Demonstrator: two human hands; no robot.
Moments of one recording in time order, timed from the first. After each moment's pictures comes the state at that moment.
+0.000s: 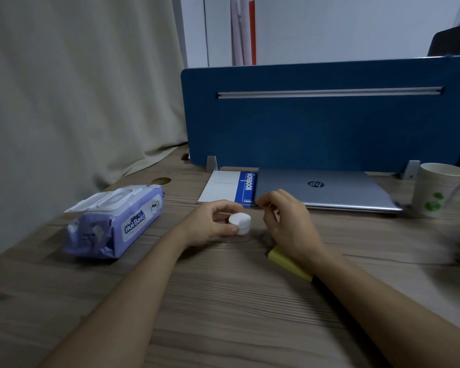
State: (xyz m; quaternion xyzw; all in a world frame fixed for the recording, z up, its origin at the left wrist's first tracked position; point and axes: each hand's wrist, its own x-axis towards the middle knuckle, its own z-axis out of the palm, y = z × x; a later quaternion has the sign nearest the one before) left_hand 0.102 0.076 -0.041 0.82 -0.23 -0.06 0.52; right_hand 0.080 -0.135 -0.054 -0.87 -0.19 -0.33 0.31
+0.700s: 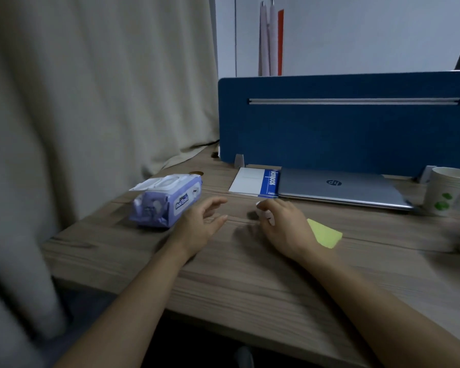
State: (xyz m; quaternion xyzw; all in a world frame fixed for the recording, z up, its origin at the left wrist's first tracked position) left_hand 0.015 0.142 -0.058 0.84 -0.16 0.19 0.49; right_hand 0.020 -0.088 -0.048 -0.92 -0.21 -0.24 0.24
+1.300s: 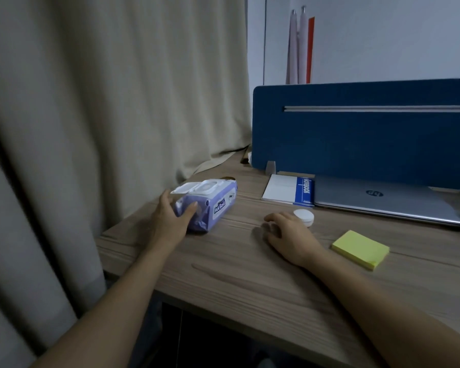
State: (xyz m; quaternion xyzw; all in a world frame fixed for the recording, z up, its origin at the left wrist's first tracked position) left_hand 0.023 0.262 -0.056 0.82 0.12 0.32 0.47; right_hand 0.039 -0.028 -0.058 -0.92 -0.26 -0.14 0.25
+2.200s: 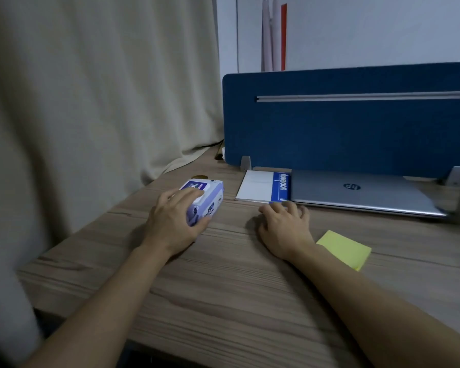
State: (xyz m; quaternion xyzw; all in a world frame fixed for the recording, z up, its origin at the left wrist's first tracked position) left_hand 0.062 0.204 -0.048 0.92 -0.11 0.34 0.18; right_hand 0.081 -0.054 -0.062 -0.97 -0.14 -0.16 0.10
